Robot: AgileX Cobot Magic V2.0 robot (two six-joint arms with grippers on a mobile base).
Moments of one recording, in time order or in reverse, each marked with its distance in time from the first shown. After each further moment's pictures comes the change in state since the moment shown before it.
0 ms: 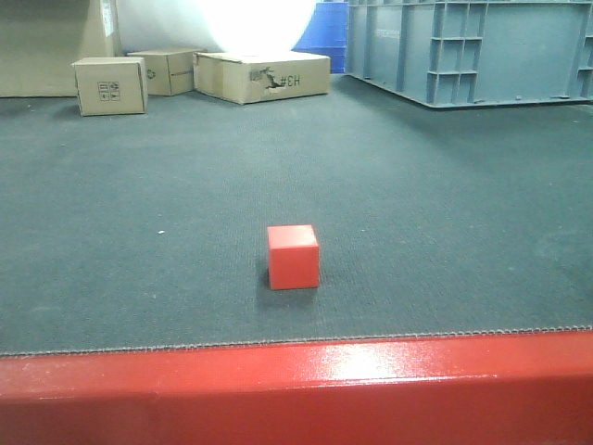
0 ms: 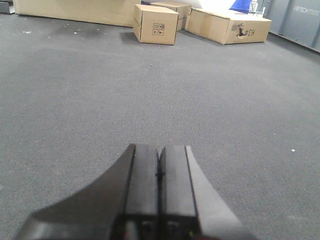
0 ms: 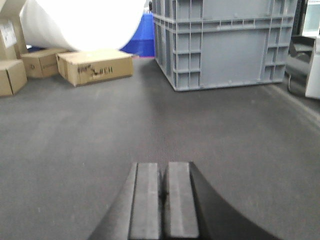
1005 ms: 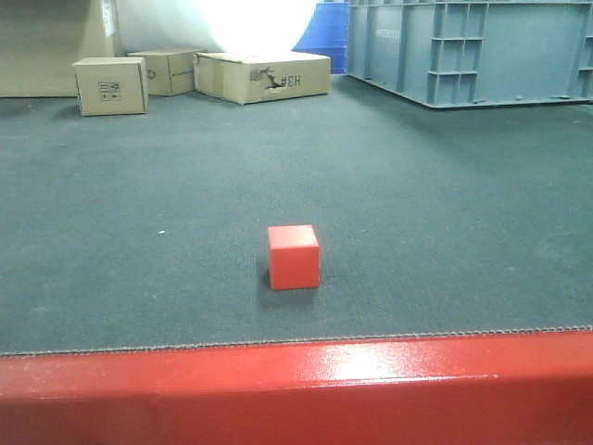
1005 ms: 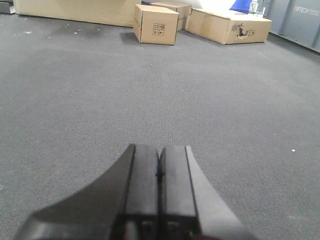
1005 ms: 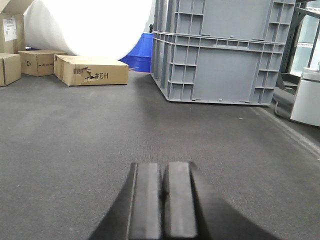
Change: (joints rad) left arm 0.000 0.000 0.000 0.000 0.000 0.000; right arm 0.000 -0.249 0.191 -0.127 -0.045 0.000
